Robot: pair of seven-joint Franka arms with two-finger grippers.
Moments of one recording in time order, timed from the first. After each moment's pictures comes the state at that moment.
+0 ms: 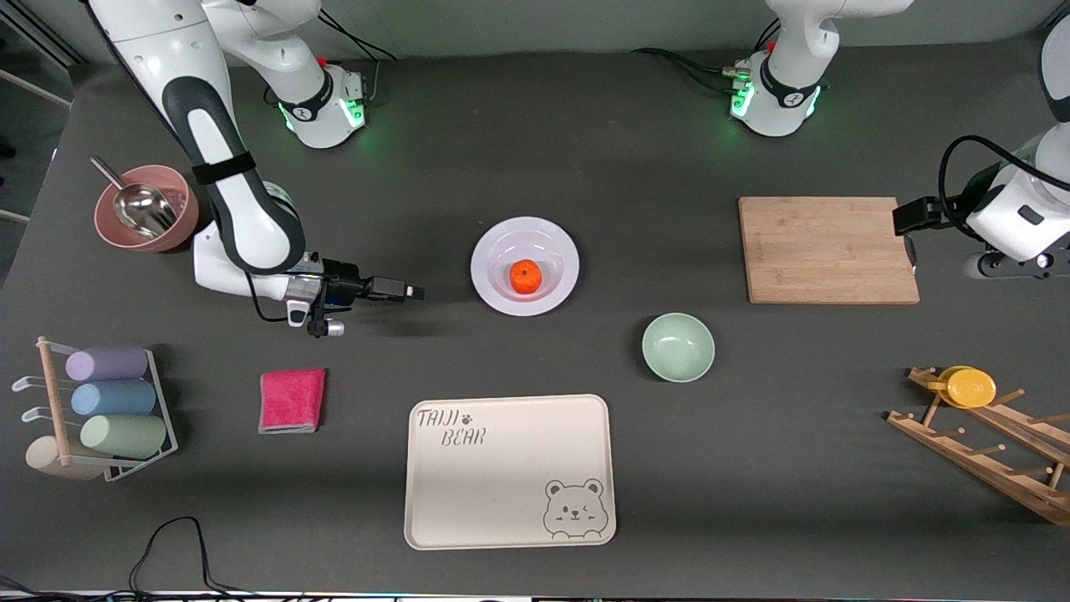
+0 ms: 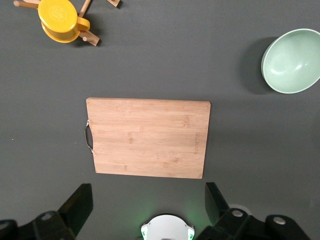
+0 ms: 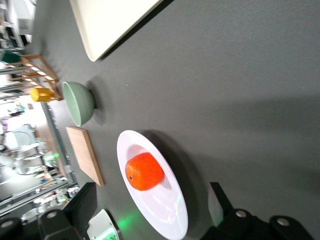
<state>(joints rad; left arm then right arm) -0.10 0.00 0.08 -1.72 0.05 1.50 -0.04 0.26 0.32 -0.04 -2.27 1.36 2.21 -0.62</state>
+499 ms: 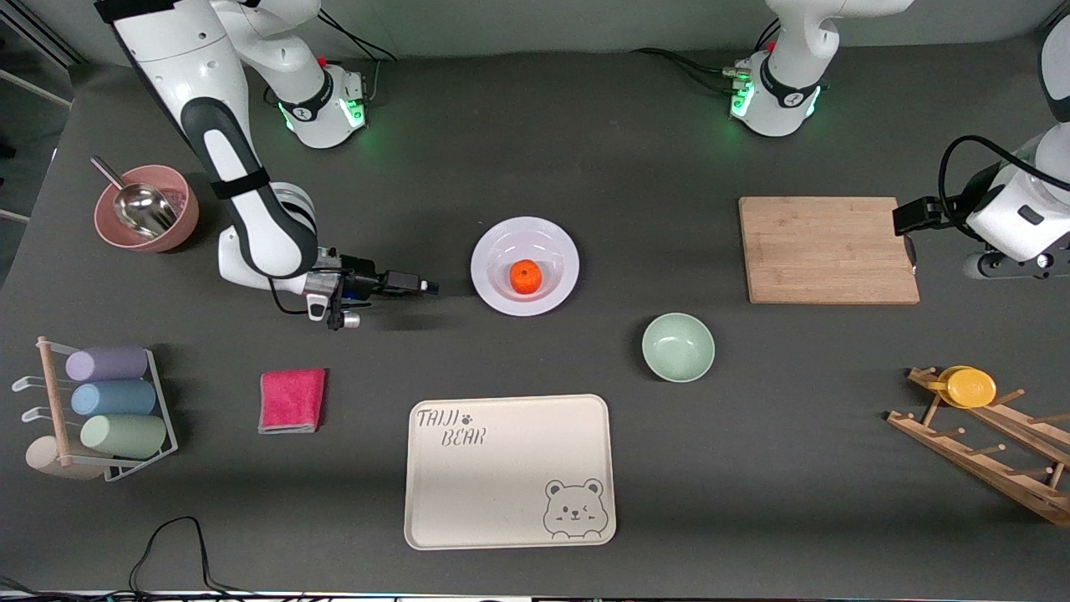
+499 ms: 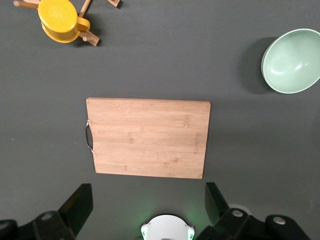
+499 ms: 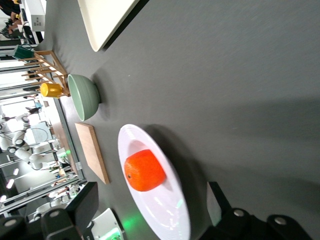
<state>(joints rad) -0.10 0.00 0.08 -1.72 0.05 1.50 -0.04 0.32 0.35 -0.04 -2.29 1.49 2.20 -0.71</state>
